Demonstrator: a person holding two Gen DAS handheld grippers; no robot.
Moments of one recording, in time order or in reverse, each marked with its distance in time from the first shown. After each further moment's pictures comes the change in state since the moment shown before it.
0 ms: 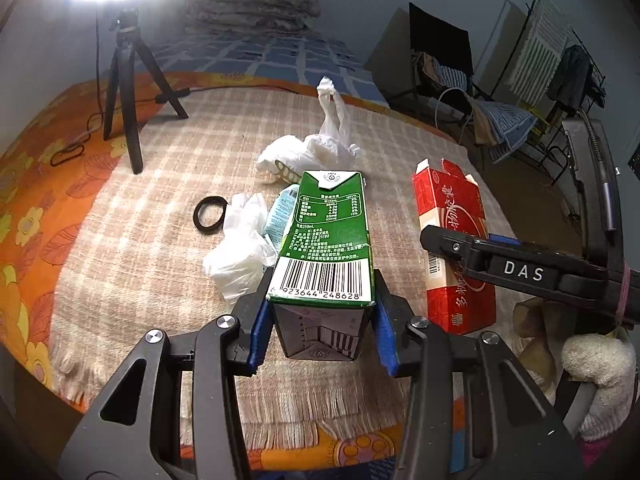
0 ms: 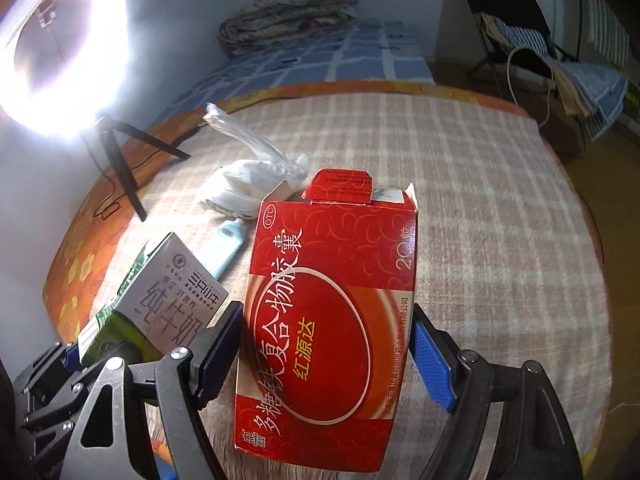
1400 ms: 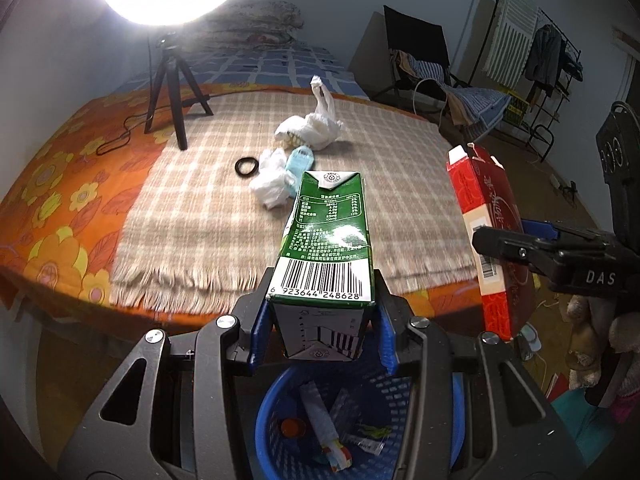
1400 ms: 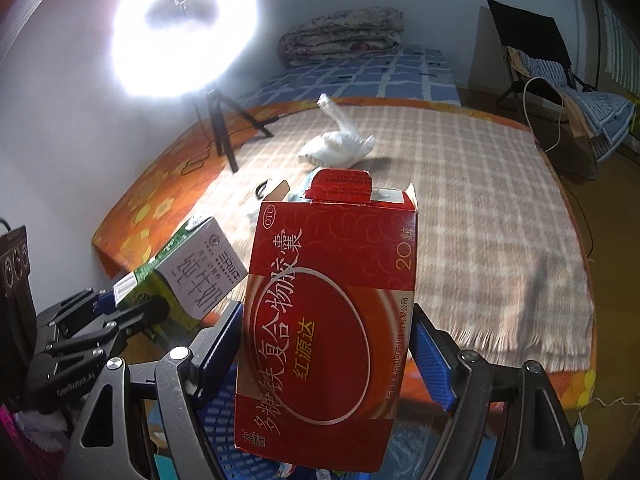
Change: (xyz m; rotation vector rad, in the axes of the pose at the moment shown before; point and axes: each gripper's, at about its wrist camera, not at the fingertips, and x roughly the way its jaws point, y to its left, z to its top) left arm -0.108 0.011 -0.088 0.088 -0.019 0.000; right arm -0.113 0.038 -0.112 -0.116 -0.056 0.108
